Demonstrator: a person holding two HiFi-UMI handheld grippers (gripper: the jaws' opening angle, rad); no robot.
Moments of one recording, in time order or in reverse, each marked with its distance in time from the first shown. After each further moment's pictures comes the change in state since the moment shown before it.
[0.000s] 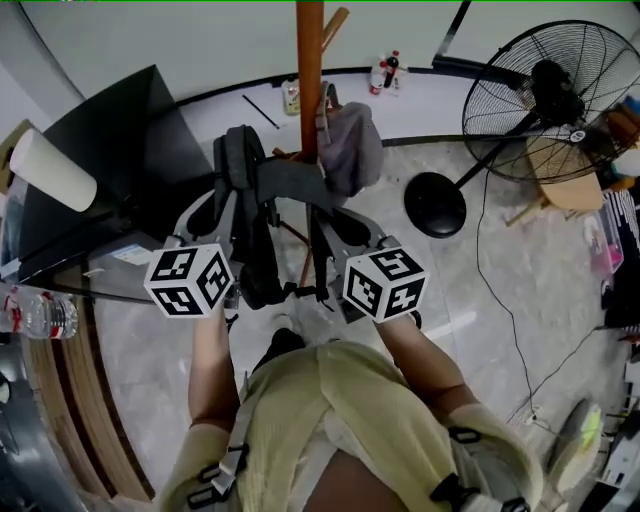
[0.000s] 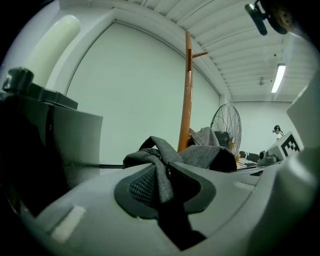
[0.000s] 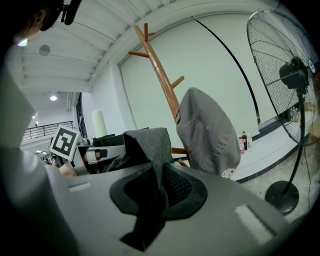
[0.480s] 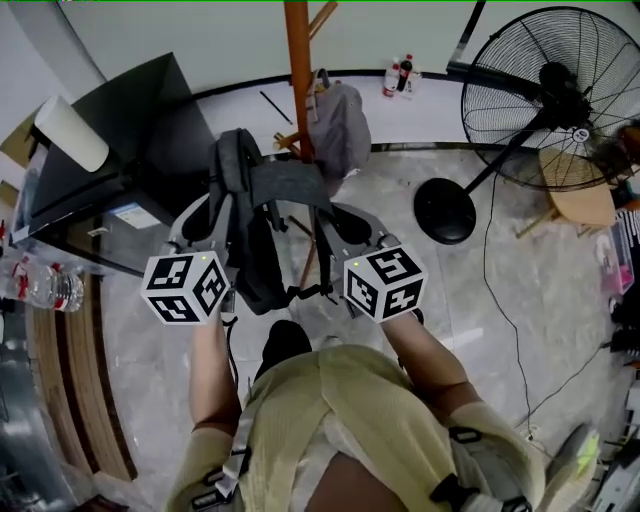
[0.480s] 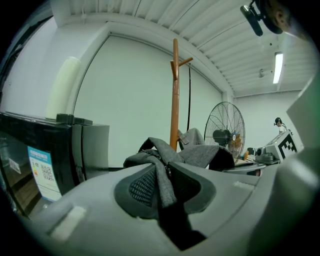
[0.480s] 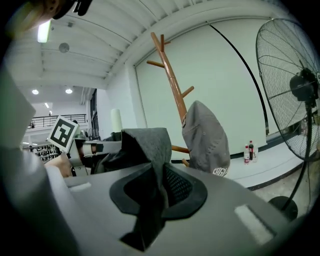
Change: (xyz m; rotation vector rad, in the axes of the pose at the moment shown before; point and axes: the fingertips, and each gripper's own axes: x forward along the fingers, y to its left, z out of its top) left arm -0.064 -0.050 -0.010 0.049 -0.043 0.105; right arm -0.059 0.008 -0.012 -0.134 -0.013 0.107
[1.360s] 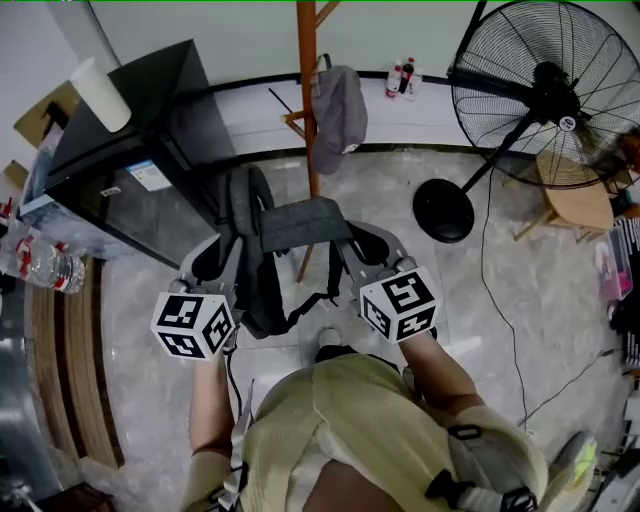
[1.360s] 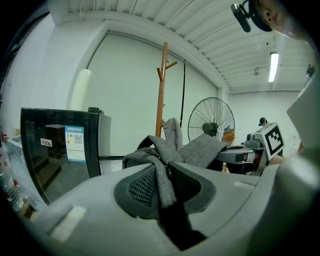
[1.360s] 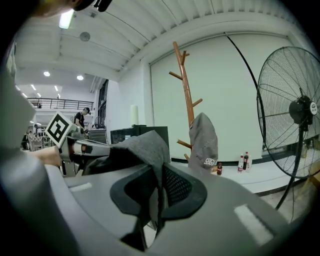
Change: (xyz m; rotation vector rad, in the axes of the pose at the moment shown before) left arm -0.124 -0.061 -0.063 0.003 0.080 -0.027; right arm -0.104 0.046 -0.032 -0.168 0.012 0.006
